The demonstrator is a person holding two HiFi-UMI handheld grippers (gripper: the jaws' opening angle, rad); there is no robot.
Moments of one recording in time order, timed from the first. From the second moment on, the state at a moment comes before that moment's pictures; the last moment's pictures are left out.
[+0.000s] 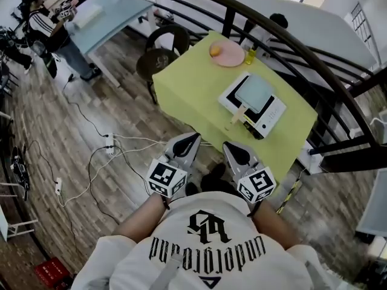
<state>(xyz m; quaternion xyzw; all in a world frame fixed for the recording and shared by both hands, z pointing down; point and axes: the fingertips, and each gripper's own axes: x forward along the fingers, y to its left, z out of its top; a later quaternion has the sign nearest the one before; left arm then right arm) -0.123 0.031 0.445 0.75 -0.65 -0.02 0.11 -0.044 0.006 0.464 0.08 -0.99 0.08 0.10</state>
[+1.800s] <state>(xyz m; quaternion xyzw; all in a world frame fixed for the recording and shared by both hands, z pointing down) -0.077 -0.211 0.624 0.87 -0.33 0.11 0.34 -0.023 -0.229 0.627 0.29 -0.88 0.34 0.12</state>
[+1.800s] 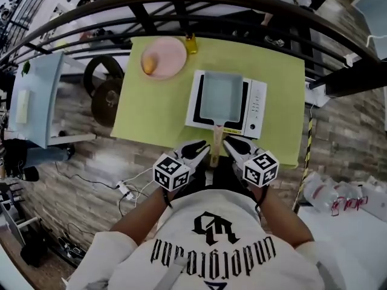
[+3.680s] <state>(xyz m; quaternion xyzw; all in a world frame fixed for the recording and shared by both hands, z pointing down) -0.025 -0.164 0.694 0.81 -0.11 0.03 0.57 -0.077 -0.240 0.698 0.16 -0.77 0.61 -0.04</state>
